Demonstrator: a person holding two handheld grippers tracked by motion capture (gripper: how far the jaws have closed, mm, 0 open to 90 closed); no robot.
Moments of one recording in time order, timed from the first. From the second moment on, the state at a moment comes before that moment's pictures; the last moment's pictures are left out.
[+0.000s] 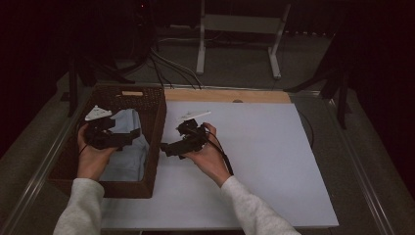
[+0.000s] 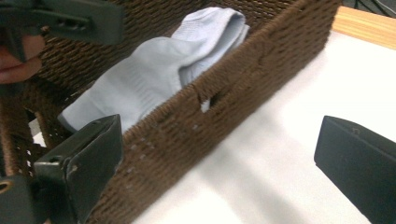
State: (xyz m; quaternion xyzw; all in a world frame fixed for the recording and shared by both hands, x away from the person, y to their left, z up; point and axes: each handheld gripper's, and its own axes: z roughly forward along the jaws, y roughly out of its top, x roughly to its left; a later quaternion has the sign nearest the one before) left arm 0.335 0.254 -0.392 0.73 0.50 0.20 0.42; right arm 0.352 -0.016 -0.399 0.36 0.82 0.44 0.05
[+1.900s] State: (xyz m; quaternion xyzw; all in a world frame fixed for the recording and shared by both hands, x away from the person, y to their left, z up) left arm 0.264 0.222 -0.412 0.73 0.47 0.21 0.46; right arm 0.331 -0.147 -0.412 0.41 0.79 0.45 0.11
